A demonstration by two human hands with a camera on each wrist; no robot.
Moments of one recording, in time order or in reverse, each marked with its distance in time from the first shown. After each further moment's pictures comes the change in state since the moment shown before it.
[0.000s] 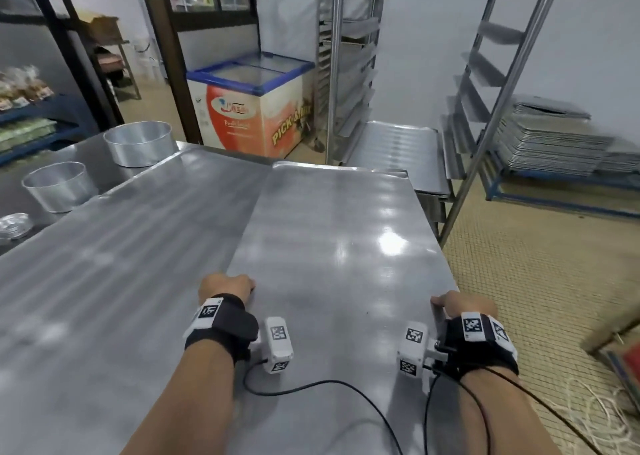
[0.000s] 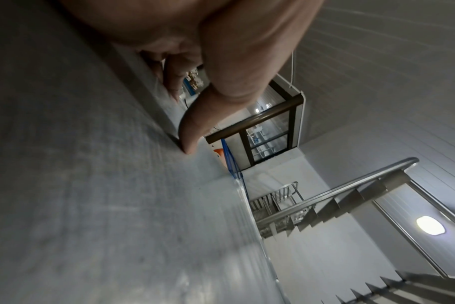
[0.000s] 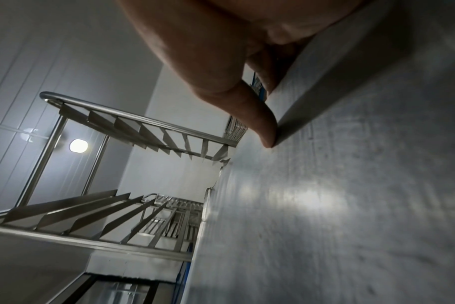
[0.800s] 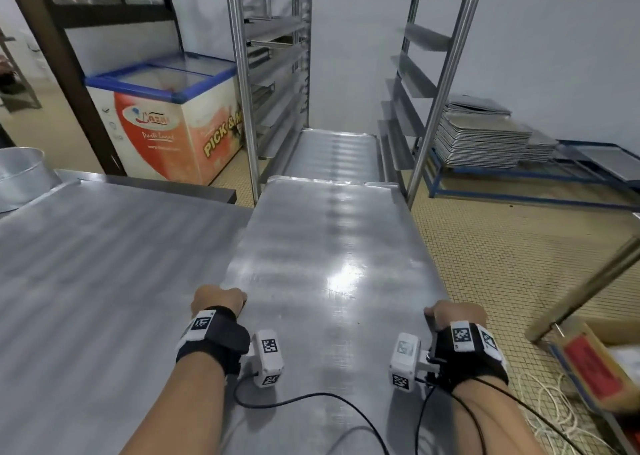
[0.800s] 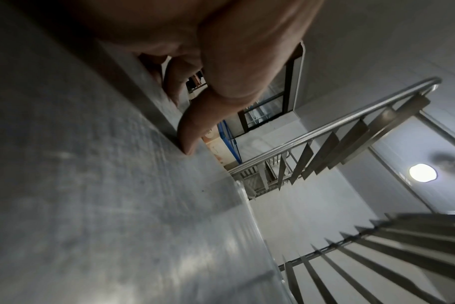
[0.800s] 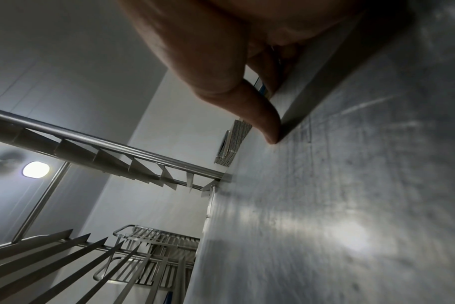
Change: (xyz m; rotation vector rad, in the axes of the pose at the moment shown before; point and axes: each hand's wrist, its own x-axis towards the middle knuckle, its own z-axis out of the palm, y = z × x) left_hand 0.054 0.122 0.194 0.163 -0.147 0.068; right_hand 0.157 -0.073 -0.046 0.150 0.239 0.138
